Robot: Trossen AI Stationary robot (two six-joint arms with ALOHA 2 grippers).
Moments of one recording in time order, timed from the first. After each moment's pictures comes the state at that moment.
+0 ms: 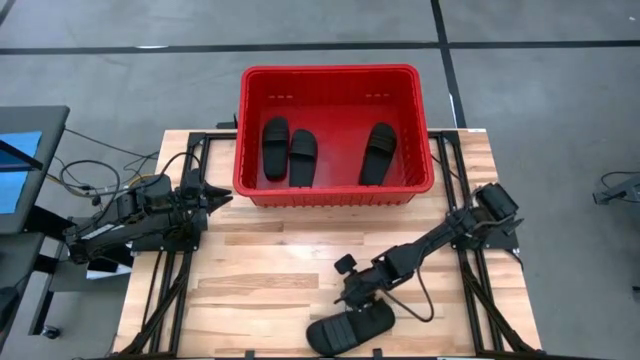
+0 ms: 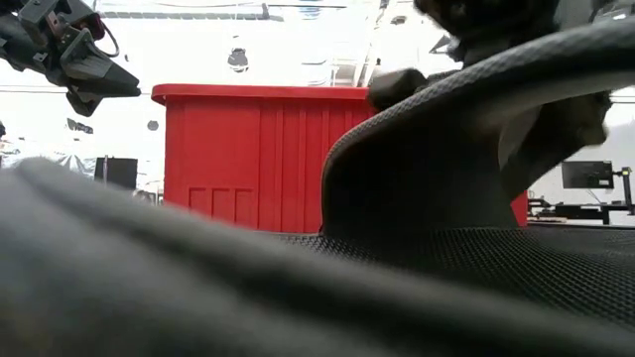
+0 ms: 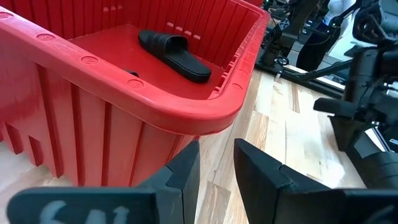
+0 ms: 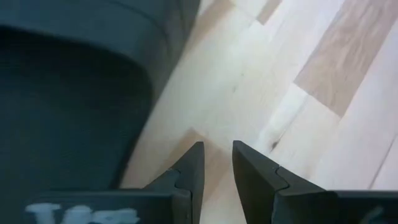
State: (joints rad) left arm 0.34 0.01 0.36 -0.61 0.07 -0.26; right arm 0.50 1.87 1.11 -0.25 0.00 -0.22
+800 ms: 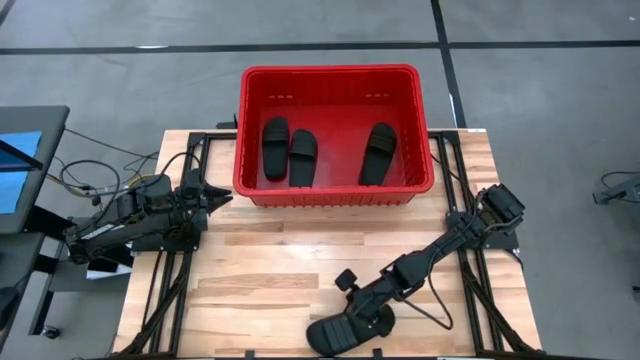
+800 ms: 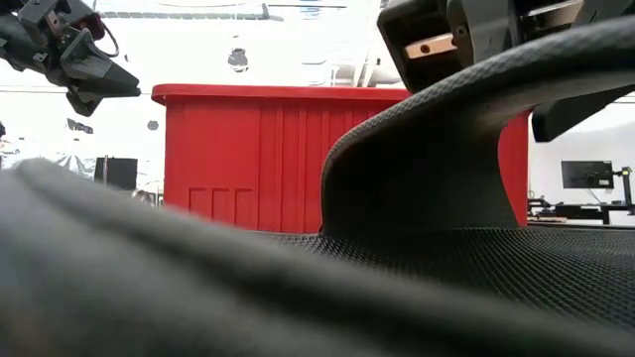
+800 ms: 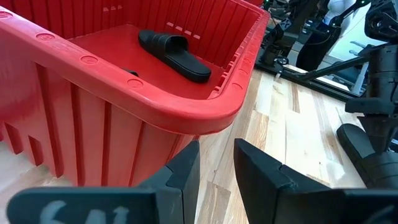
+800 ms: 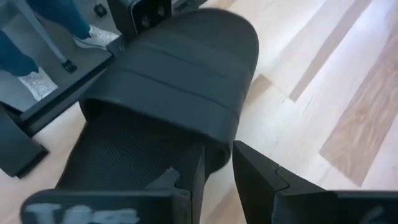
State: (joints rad) left arm 0.34 0.01 0.36 -0.61 0.07 -0.26; right arm 0.58 1.84 1.11 -0.13 -0.01 -0.25
